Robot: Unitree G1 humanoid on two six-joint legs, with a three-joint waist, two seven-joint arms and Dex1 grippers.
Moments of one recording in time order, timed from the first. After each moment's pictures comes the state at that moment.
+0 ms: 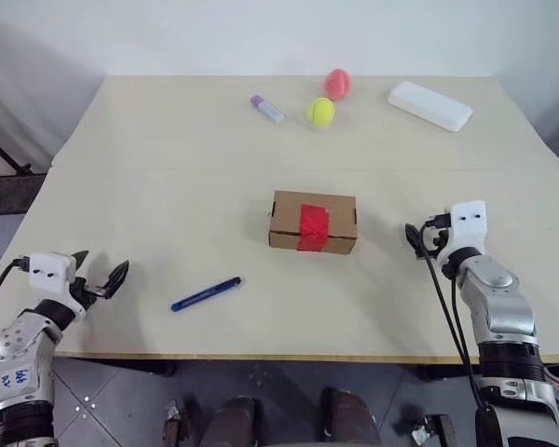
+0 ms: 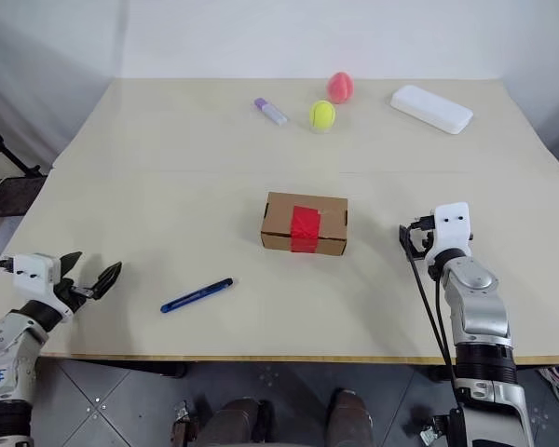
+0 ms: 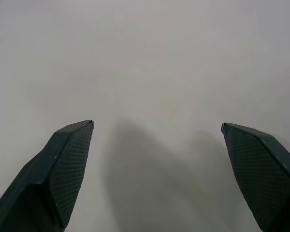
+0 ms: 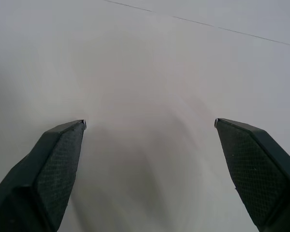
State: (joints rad) left arm -0.10 0.61 0.45 0.33 -0.31 -0.01 -0.56; right arm -0.40 -0.47 -0.22 0.20 0.15 0.37 0.28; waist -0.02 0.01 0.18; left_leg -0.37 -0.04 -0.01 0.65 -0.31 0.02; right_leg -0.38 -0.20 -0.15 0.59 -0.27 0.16
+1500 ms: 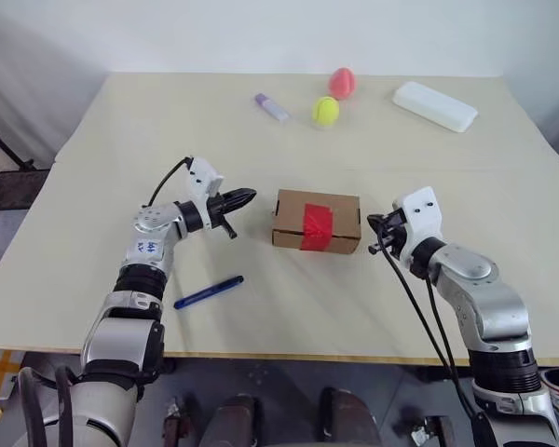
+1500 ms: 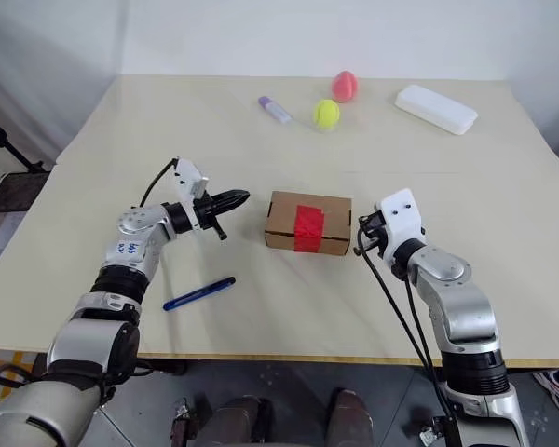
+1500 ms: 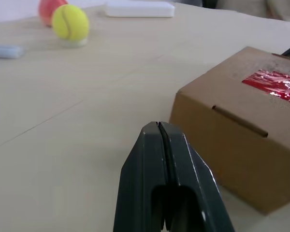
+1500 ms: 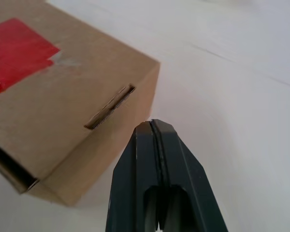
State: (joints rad) left arm -0.92 0.36 0.03 0.90 -0.18 -0.07 -0.90; right arm -0.39 -0.46 -0.06 -0.23 0.22 0.70 0.43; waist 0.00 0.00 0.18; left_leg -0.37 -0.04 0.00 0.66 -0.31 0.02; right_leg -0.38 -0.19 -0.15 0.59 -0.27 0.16
